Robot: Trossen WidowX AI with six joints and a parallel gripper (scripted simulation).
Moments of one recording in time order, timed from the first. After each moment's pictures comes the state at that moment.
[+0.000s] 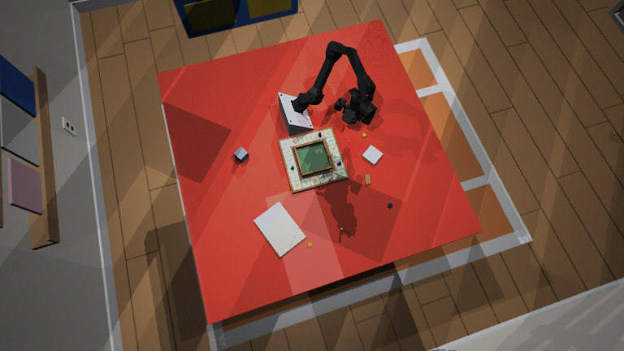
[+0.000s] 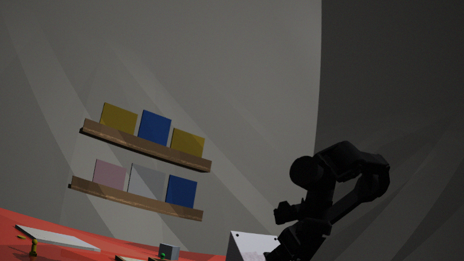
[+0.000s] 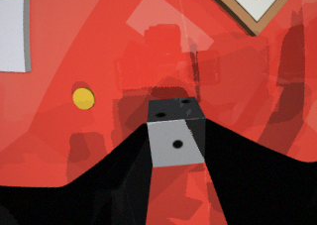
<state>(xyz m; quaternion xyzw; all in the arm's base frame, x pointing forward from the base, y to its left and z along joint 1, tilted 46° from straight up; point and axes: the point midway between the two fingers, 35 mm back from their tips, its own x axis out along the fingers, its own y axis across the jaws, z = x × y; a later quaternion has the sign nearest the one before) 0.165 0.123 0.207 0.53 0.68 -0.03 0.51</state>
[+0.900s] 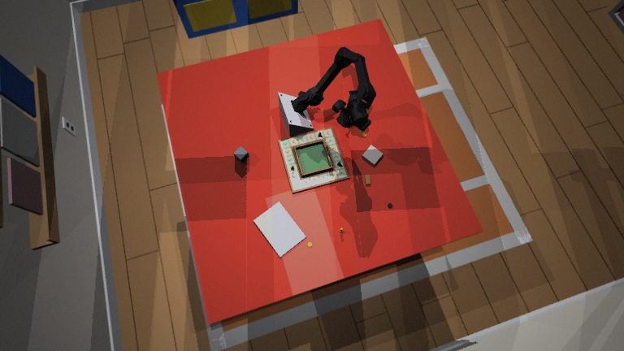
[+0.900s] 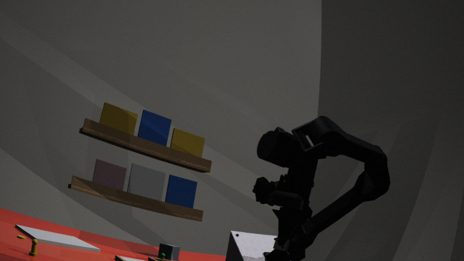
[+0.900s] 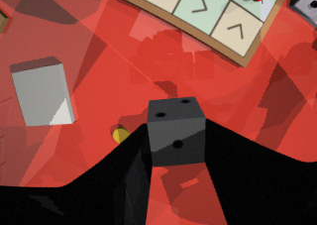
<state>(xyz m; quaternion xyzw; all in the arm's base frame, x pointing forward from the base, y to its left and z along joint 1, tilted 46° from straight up) 0.200 0.069 0.212 0.58 0.66 -0.10 0.46</state>
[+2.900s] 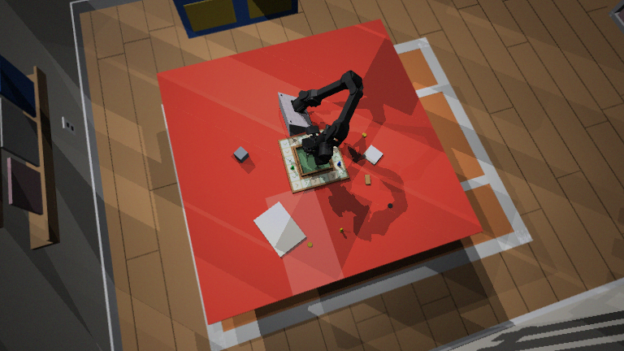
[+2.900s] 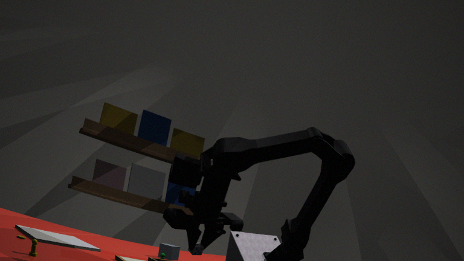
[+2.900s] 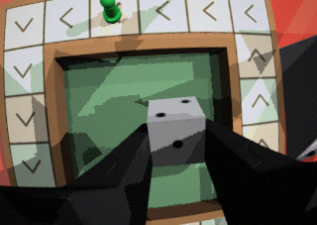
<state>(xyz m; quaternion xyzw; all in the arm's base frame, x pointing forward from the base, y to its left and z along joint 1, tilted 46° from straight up) 0.264 -0.041 0.031 0.56 0.62 -0.40 0.37</state>
